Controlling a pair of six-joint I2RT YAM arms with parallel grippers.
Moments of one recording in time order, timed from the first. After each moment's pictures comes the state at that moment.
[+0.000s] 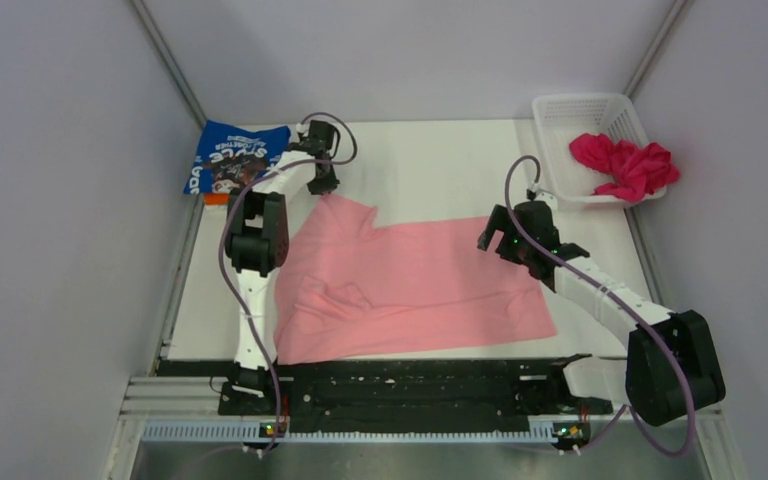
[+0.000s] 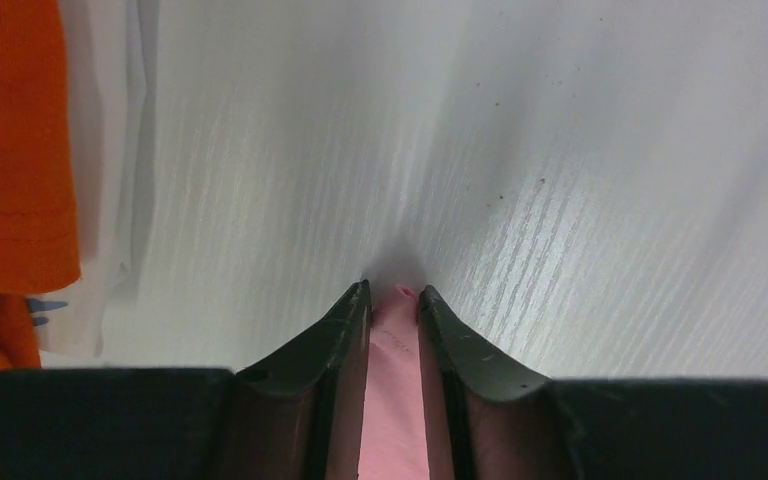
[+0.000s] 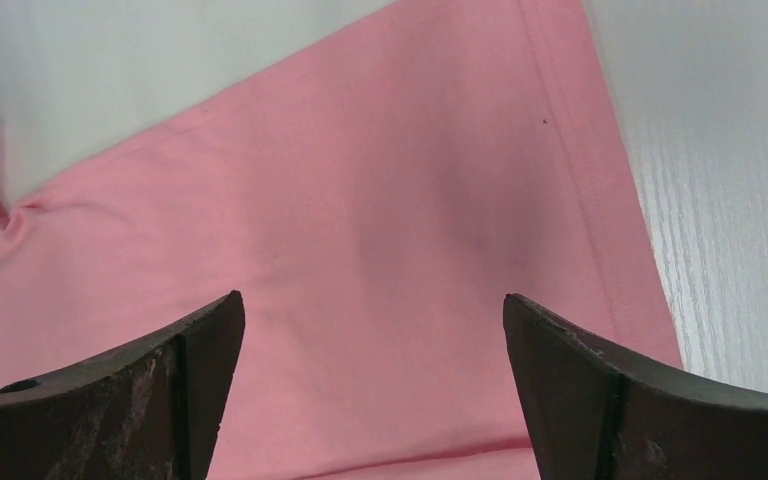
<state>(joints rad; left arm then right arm) -0.20 2.32 1.91 -0.62 -0.22 -0.44 0.32 1.23 0.68 -0.19 0.16 0.59</state>
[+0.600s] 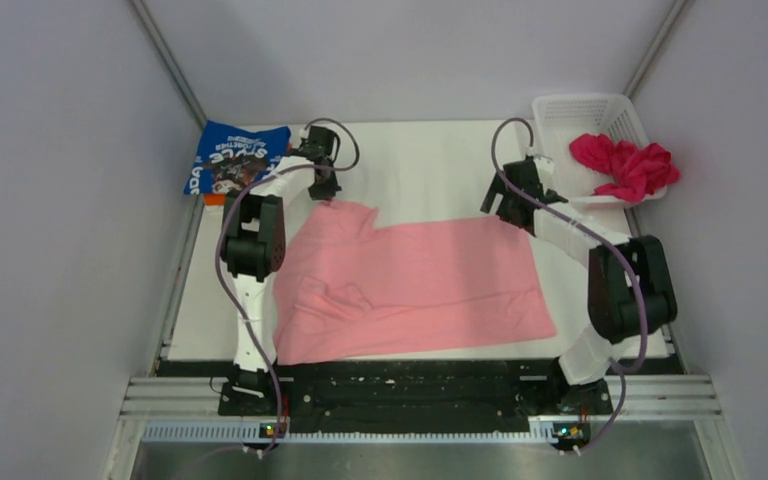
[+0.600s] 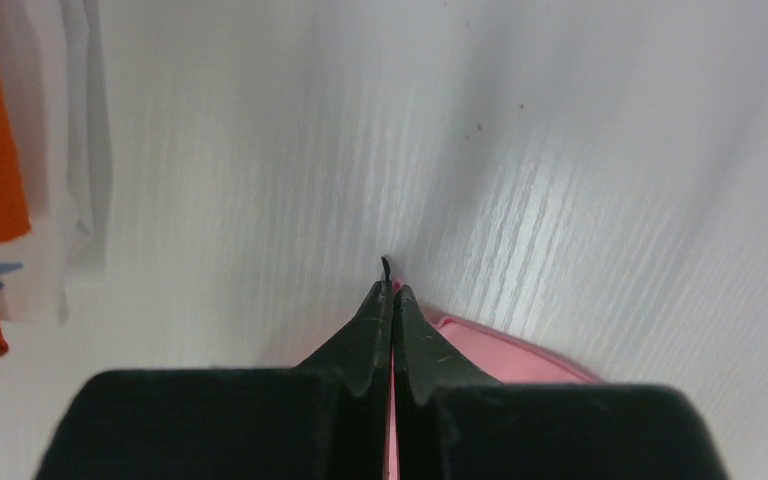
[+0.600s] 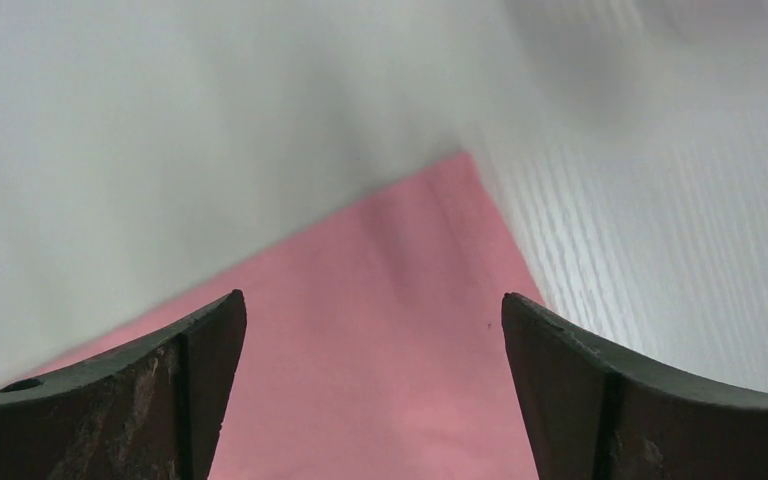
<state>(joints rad) -0.21 2.26 1.82 -0.57 -0.17 -0.41 0.26 1.59 0.99 -0.21 0.31 0.55</state>
